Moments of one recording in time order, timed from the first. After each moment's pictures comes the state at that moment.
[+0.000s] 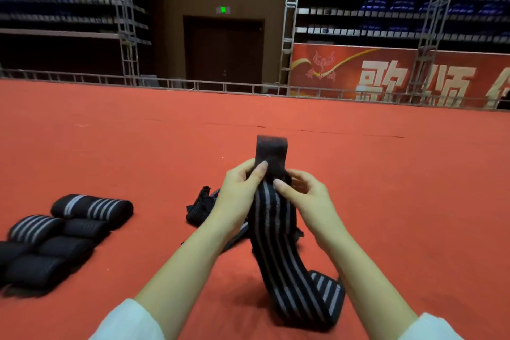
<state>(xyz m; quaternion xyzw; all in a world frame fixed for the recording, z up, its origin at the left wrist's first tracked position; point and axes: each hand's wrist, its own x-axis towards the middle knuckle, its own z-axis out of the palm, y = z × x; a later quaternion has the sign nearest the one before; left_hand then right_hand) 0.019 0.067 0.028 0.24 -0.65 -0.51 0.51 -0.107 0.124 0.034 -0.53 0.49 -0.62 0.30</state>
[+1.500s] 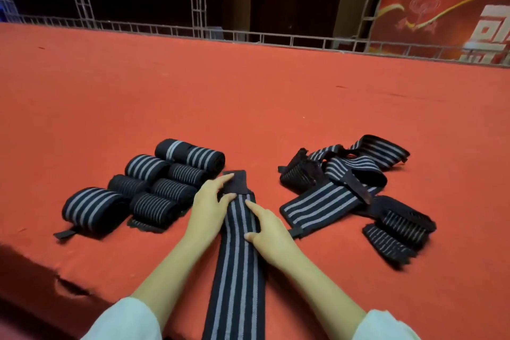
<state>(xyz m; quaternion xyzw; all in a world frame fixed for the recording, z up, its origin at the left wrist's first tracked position) 0.245 -0.027 -0.120 0.57 -0.67 -0.20 0.44 0.103 0.017 -0.119 -0.70 0.60 -0.24 0.31</state>
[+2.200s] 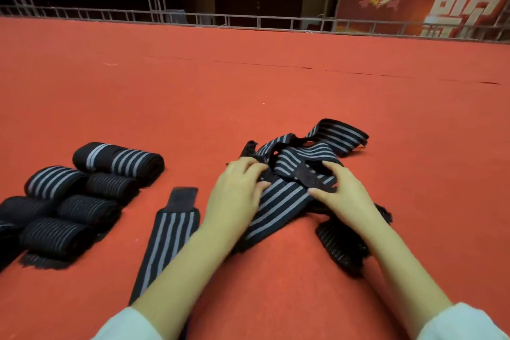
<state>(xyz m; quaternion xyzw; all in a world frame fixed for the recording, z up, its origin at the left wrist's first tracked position) 0.094 -0.053 -0.104 0.44 -0.81 0.00 0.38 -0.112 -0.010 -0.086 -0.59 0.73 -0.31 0.15</state>
